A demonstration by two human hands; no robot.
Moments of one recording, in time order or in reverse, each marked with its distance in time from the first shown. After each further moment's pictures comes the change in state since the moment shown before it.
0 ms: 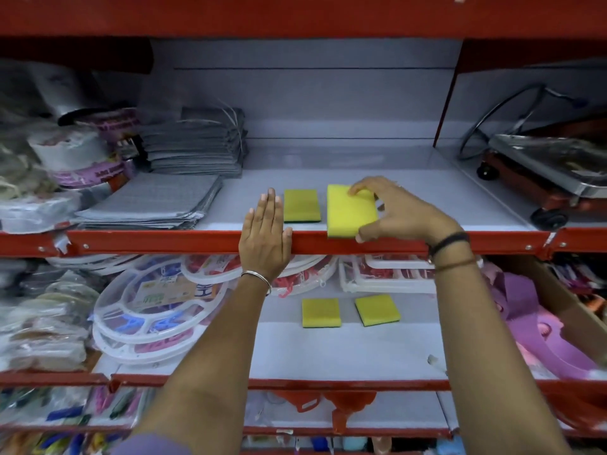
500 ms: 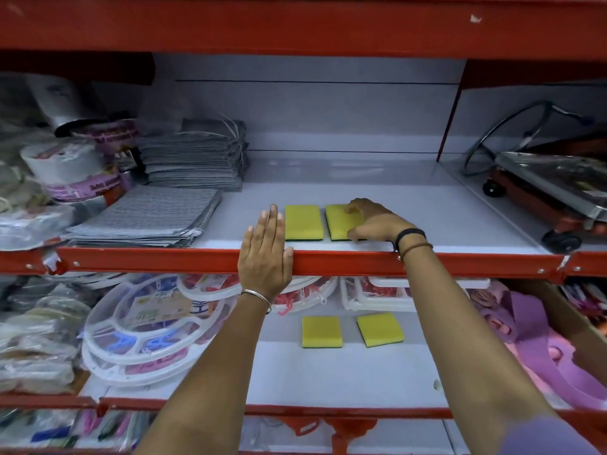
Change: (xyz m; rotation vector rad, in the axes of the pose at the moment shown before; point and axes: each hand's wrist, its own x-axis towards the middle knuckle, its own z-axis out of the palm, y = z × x) left_hand 0.004 -0.005 0.018 0.036 0.140 0.027; right_hand 0.089 0.051 0.034 -0.119 -0.078 0.244
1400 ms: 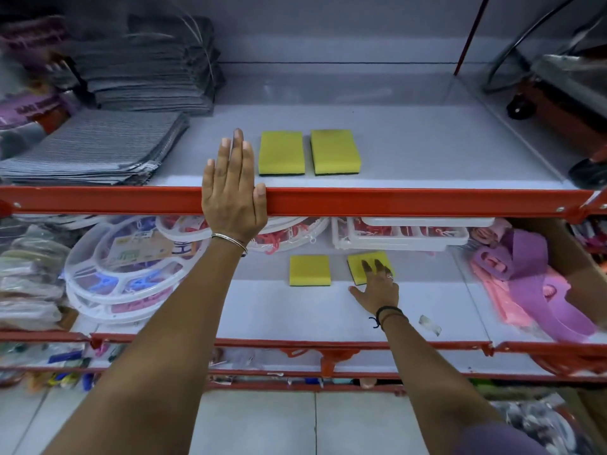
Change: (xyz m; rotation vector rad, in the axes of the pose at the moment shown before) left_hand -0.003 0.000 0.023 0.071 0.204 0.002; right_hand -0.084 0.155 0.245 -0.171 -0.104 0.382
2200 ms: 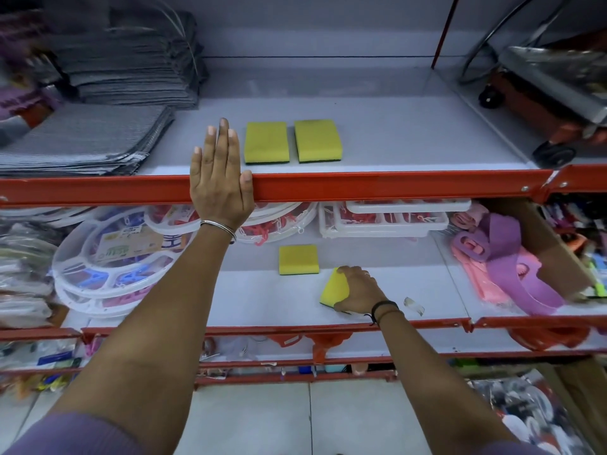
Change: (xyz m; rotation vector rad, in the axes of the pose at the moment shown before) left_hand 0.002 0.002 -0.010 -0.029 -0.097 -0.026; right_hand -0.041 0.003 -0.009 0.182 -0.202 -0.213
